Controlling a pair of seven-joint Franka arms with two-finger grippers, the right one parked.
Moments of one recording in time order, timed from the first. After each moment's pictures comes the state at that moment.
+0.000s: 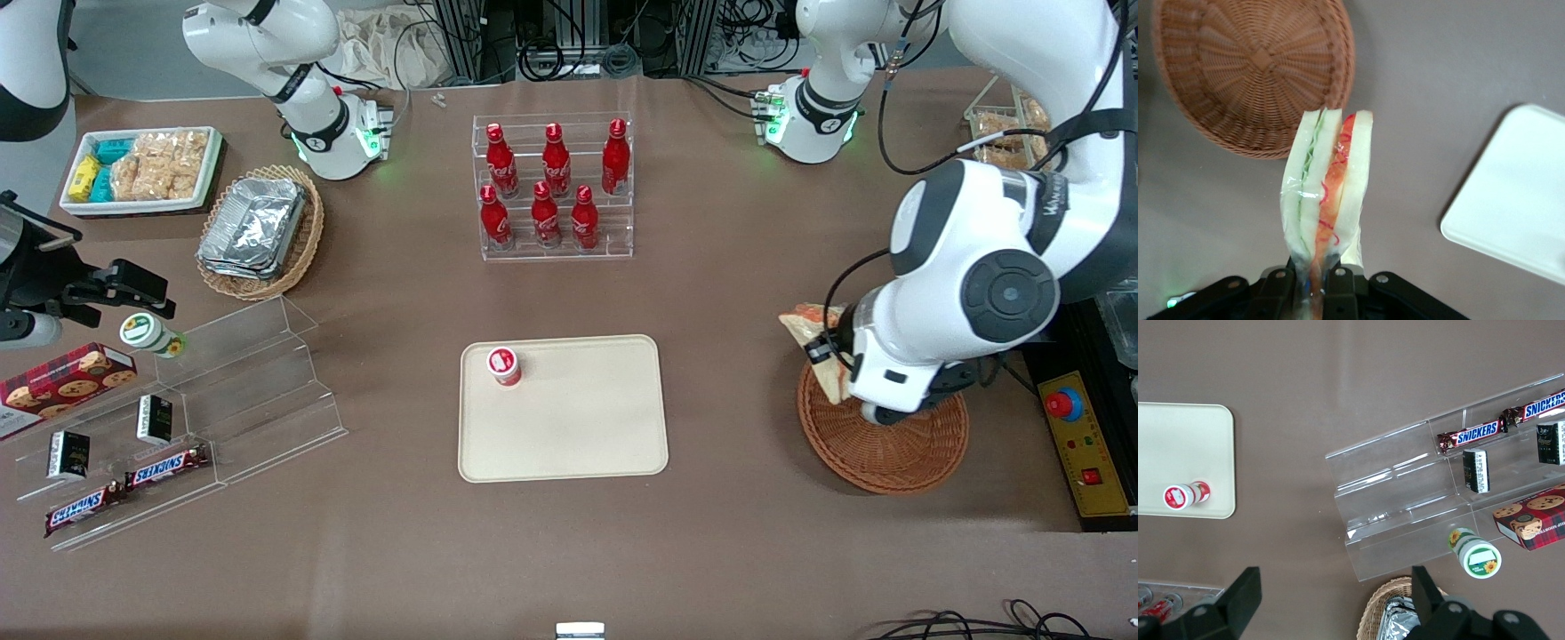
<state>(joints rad) -0.07 0.41 -0.28 -1.39 0.06 1.55 -0.72</state>
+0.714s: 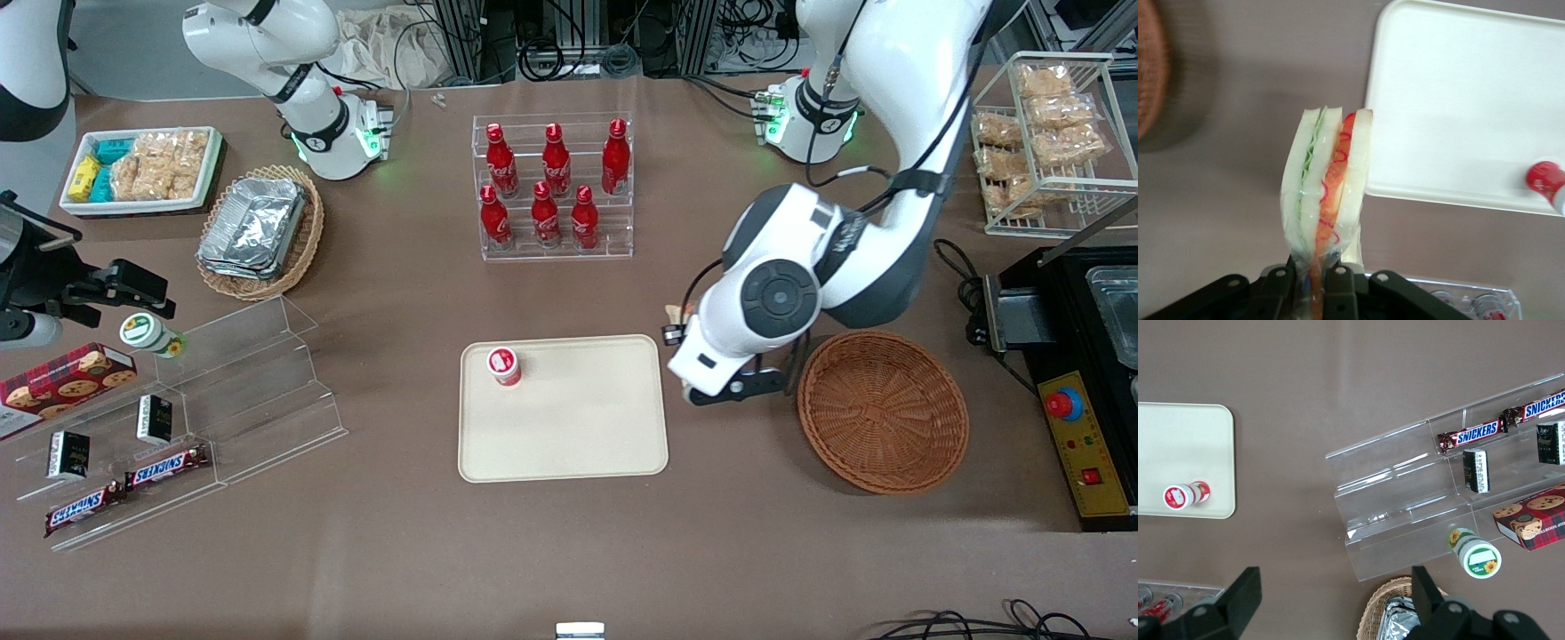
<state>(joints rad) -0.26 0.55 -0.33 -1.37 0.01 1.72 -0.72</state>
